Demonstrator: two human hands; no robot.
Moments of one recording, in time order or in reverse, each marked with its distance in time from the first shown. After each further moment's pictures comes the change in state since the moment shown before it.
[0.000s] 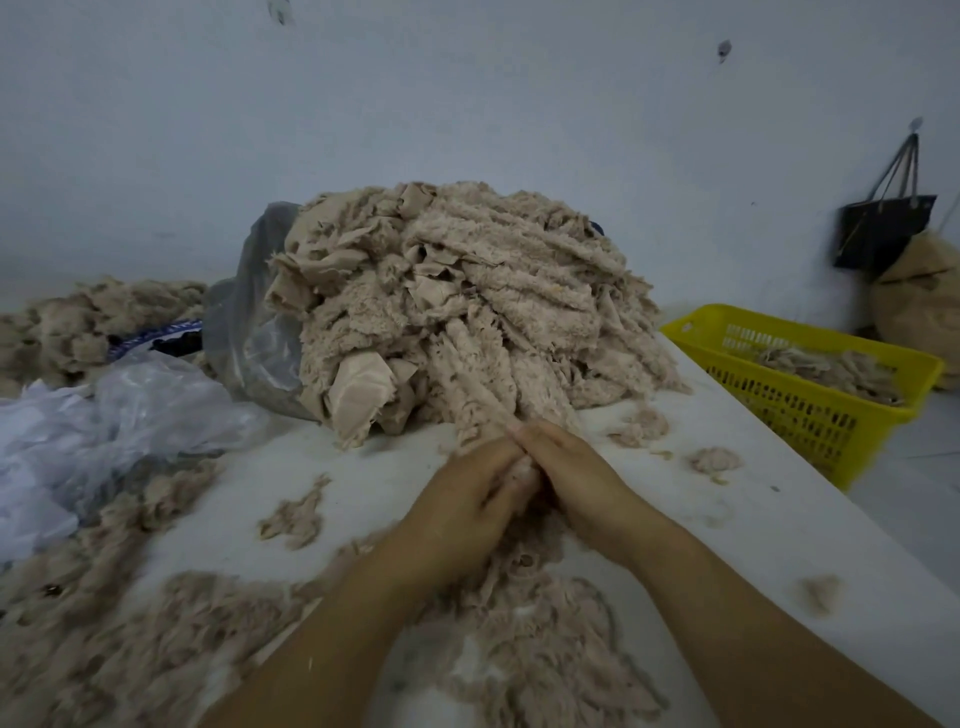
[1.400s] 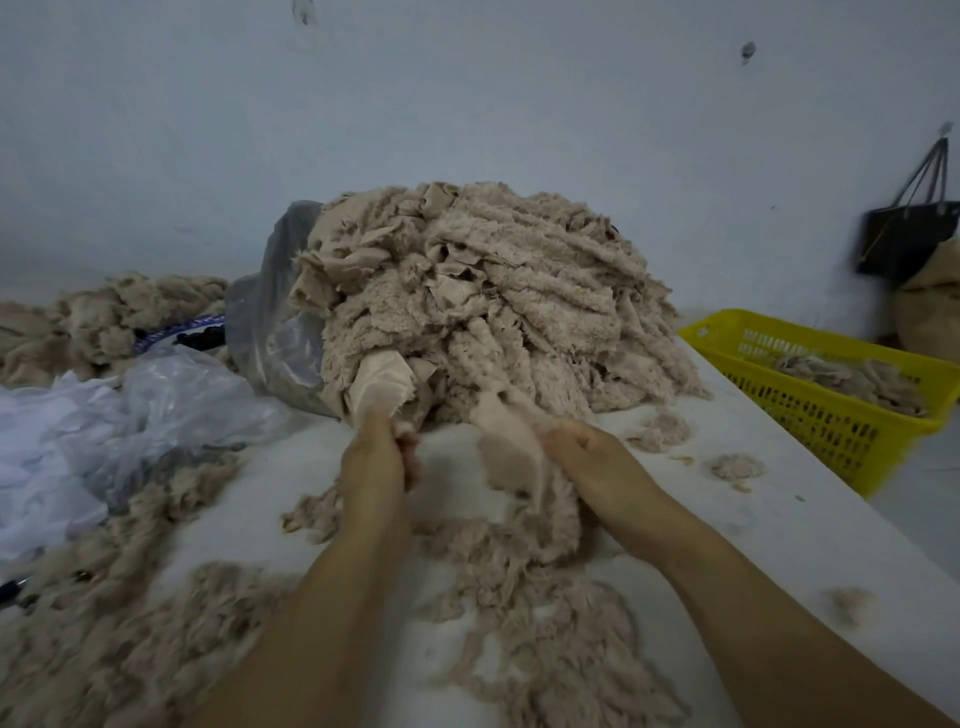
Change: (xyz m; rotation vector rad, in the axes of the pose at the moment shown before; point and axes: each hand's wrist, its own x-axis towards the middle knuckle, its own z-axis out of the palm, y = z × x) left_hand 0.011 -0.057 -0.033 -0.762 0.829 -0.805; right_hand -0.008 -0.015 -0.004 -0.349 0.086 -0.089
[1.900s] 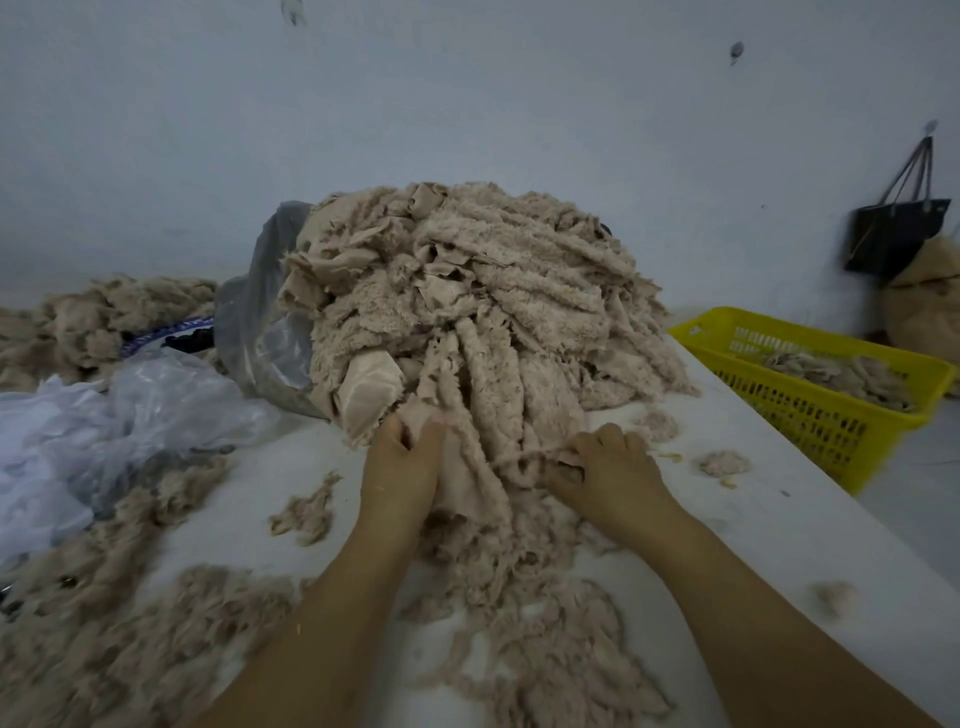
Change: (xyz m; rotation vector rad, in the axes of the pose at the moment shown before) left_hand -0.015 -0.009 0.015 0.366 -0.104 0.224; right_hand 0.014 0.032 -0.019 -0.929 -0.007 0.174
